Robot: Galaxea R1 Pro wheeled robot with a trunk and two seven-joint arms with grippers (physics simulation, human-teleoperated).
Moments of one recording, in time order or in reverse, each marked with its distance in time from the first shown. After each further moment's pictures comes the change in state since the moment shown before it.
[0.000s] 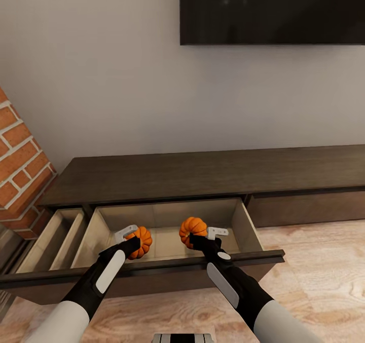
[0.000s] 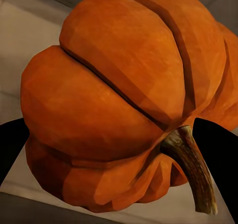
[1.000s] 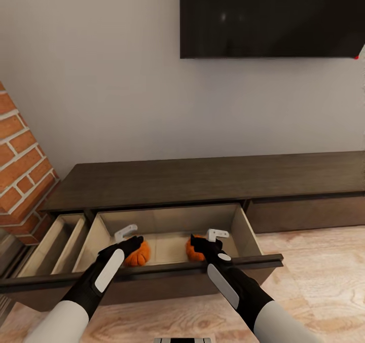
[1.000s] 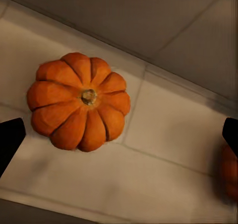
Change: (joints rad) left arm 0.000 0.002 0.010 -0.009 0.013 0.023 -0.002; right arm 0.001 0.000 -0.001 0.022 -0.008 0.005 0.000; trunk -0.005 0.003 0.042
